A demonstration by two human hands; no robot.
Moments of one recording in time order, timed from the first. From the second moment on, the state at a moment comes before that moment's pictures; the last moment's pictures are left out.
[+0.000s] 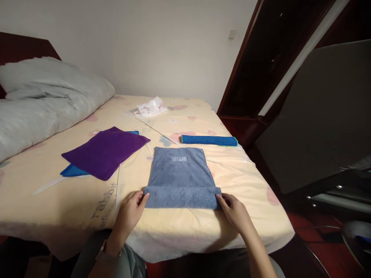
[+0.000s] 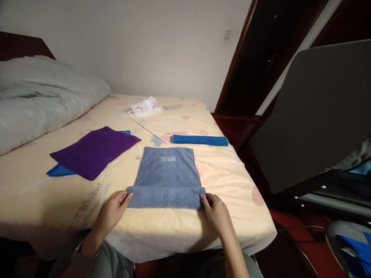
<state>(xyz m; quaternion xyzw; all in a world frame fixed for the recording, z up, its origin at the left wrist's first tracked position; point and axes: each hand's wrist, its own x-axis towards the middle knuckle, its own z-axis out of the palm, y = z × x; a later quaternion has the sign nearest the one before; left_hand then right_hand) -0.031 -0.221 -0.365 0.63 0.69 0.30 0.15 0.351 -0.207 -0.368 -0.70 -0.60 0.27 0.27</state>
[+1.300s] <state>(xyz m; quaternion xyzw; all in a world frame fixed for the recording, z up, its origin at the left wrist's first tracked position) -0.063 -0.226 -0.343 0.80 0.51 0.20 0.26 0.367 -0.212 -0.355 -0.54 -0.66 0.40 0.35</state>
